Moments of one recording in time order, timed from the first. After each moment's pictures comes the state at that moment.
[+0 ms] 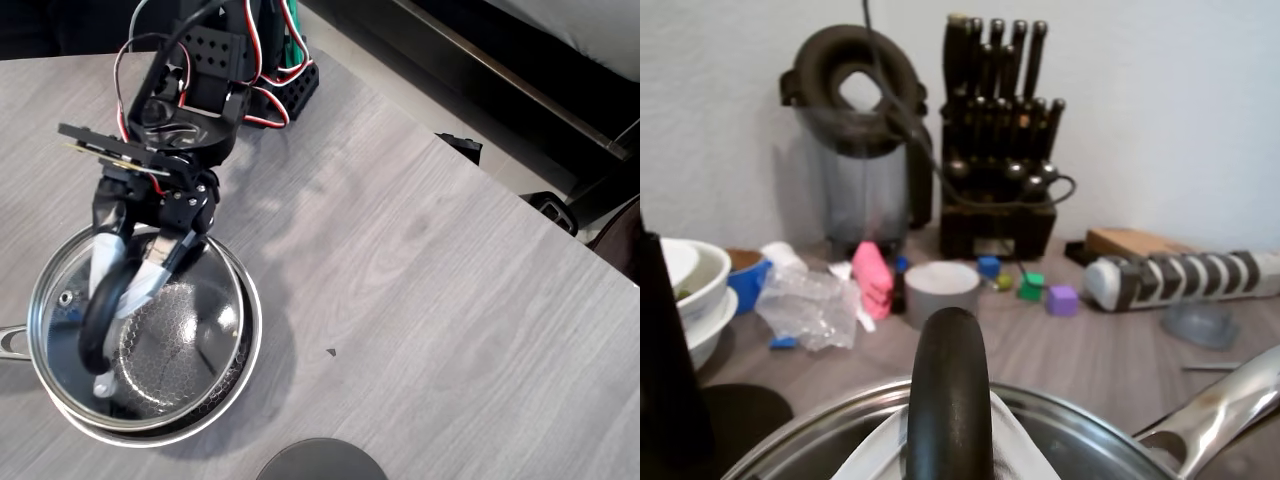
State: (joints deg) arm 14.1 130.5 169.5 -51.1 -87.5
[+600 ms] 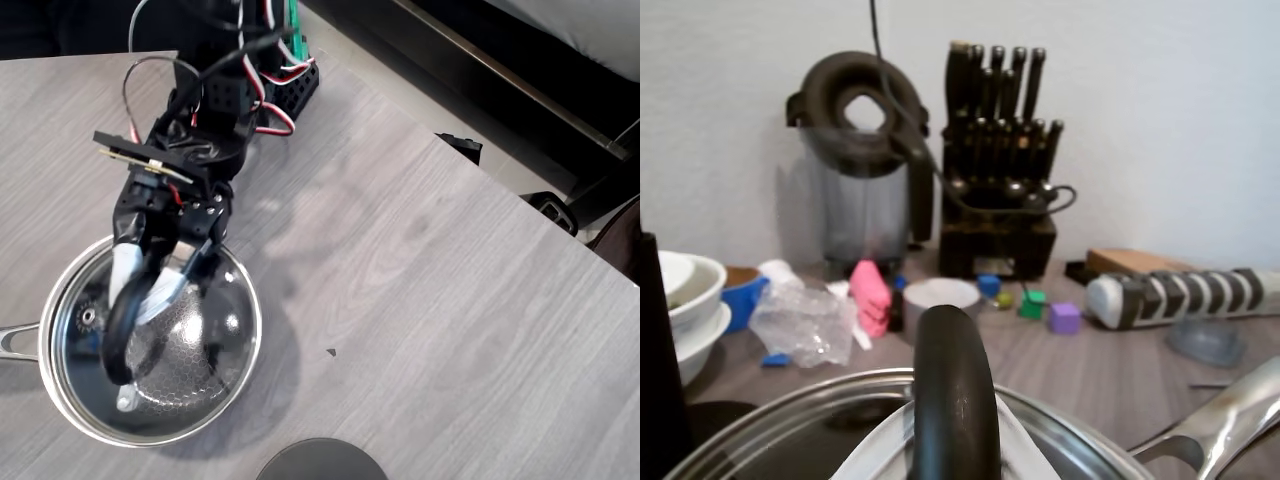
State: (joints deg) arm 14.5 101.7 166.7 -81.7 -87.8
